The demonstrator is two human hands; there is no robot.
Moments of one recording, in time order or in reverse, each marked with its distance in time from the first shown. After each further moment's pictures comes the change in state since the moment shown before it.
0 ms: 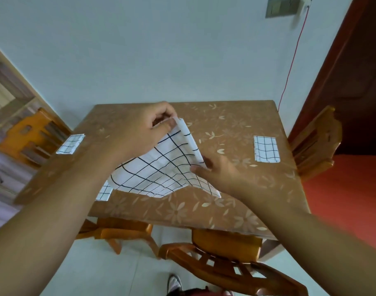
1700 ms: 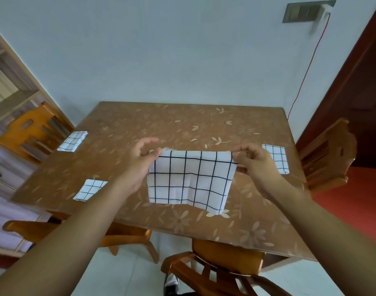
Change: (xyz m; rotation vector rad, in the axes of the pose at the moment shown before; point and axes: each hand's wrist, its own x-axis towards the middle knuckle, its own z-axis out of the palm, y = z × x) left_hand 0.000 -0.138 0.076 -0.734 0.189 -0.607; right_hand 0.024 0.013 -0.048 0.588 0.291 0.207
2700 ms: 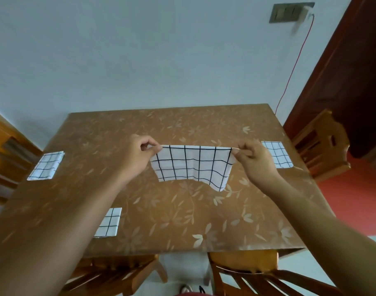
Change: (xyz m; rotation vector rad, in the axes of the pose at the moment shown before) left_hand 0.150 -0.016 -0.097 0.412 -0.200 0.433; right_hand 0.044 -0.008 0.131 -0.592 0.337 -0.099
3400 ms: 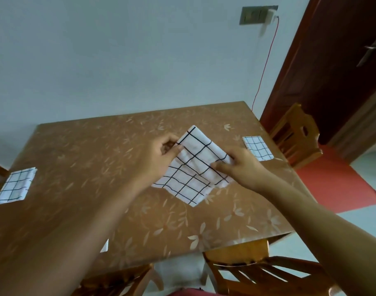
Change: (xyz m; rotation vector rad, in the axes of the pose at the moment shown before) left_hand -0.008 0.050 0.029 -0.283 -0.234 0.202; right_hand -0.021 -0.022 -0.001 -0.118 -0.229 -0.056
